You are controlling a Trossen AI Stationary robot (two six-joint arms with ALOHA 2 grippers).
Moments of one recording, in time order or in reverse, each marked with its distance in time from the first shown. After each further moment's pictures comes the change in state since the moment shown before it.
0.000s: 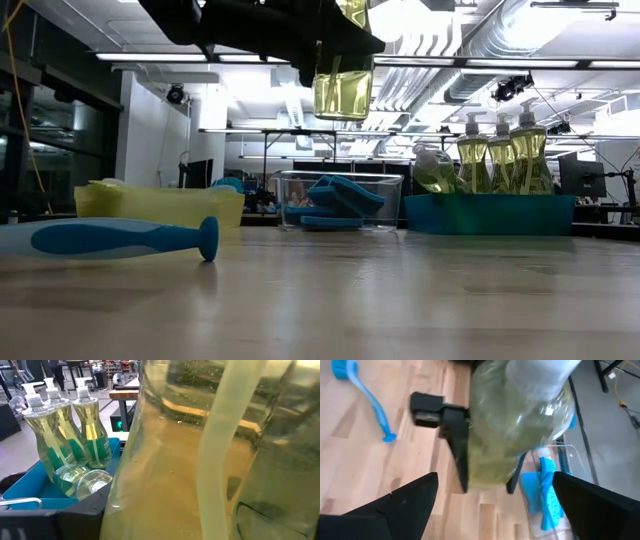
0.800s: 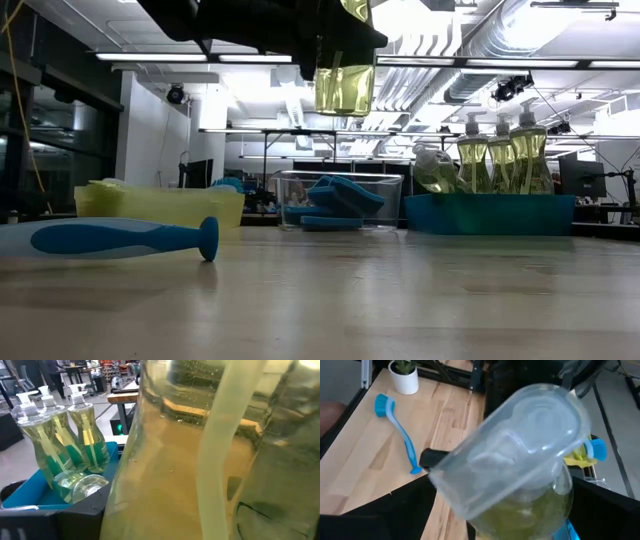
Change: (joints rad) left arm -0.031 0.002 0.002 0.005 -0.037 0.044; right arm -0.038 0.116 0.136 0.080 -0.188 -0.026
